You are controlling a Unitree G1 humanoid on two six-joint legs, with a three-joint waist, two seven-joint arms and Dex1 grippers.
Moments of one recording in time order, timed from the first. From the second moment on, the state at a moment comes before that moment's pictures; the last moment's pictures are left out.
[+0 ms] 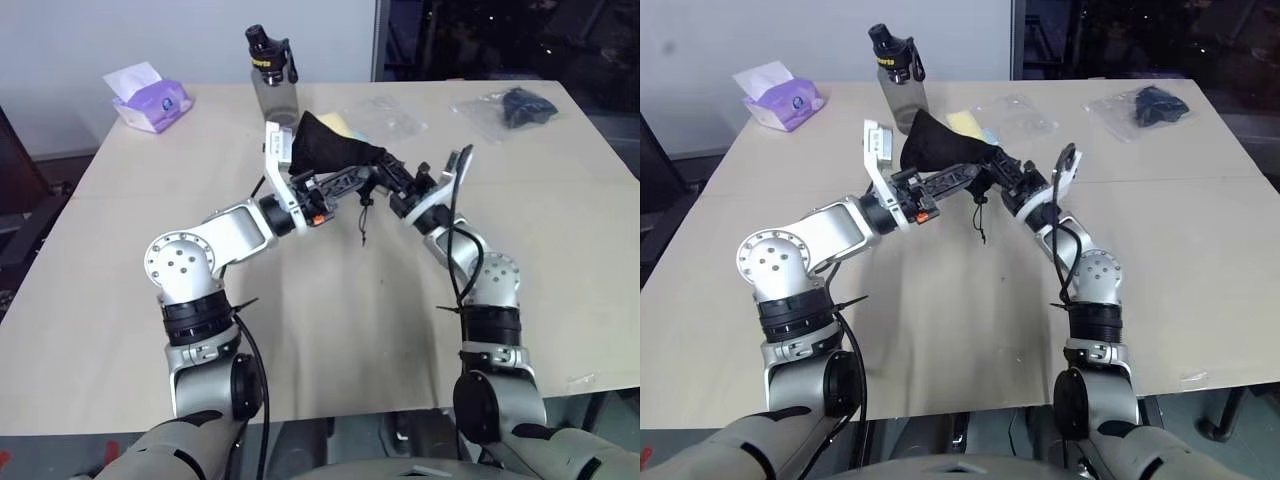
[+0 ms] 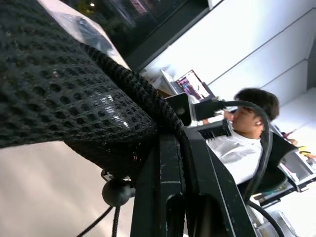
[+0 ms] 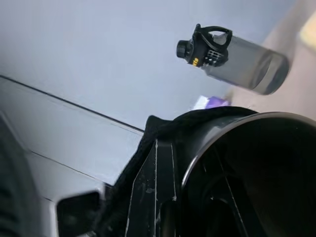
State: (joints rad) left arm -0.70 0.21 0.37 -0.13 -1.26 1.27 -0.14; right arm -0.66 0.12 -0.30 0.16 1.18 0.73 0.21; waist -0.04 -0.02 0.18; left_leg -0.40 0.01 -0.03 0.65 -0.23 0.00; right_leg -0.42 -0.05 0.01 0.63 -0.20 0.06
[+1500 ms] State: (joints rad) left arm -0.63 0.23 0.27 -0.01 -1.17 1.06 -0.13; right arm -0.59 -0.42 0.29 0.13 0.11 -0.20 0.82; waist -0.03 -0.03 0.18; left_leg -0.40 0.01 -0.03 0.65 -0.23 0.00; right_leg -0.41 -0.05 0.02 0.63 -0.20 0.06
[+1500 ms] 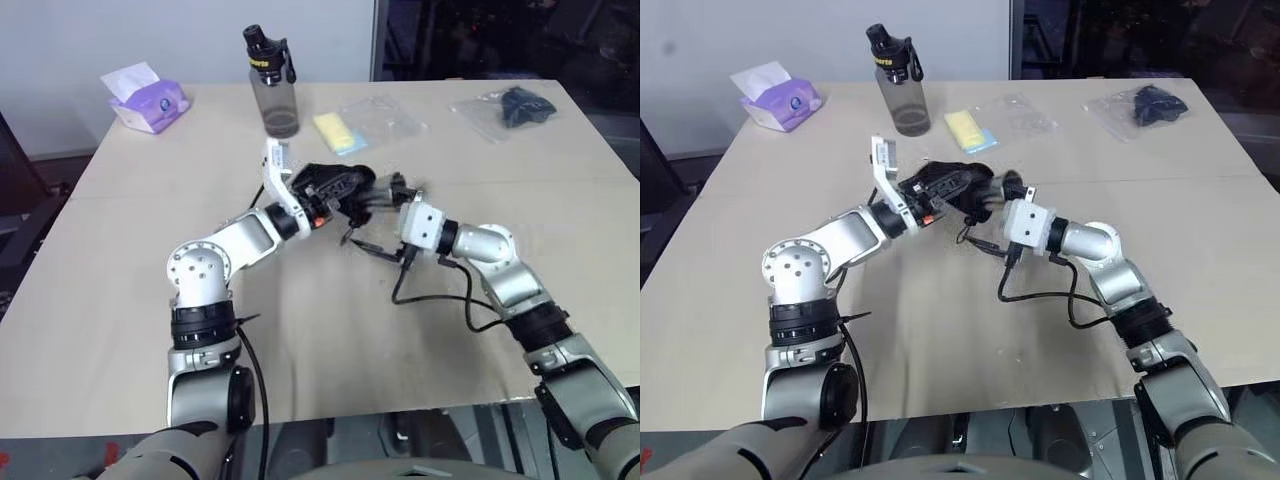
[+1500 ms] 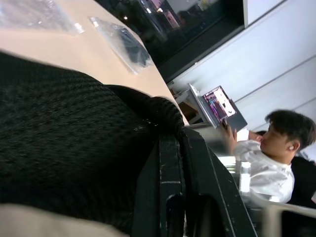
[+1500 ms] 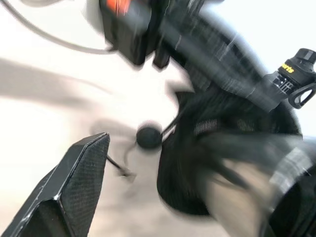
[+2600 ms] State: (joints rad) left arm -0.62 0.13 0.32 0.02 -1.18 1.02 -0.09; right arm -0.44 -0.24 0.25 -0.03 0.30 0.52 0.66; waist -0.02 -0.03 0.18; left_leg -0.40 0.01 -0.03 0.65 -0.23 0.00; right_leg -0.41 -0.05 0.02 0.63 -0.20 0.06
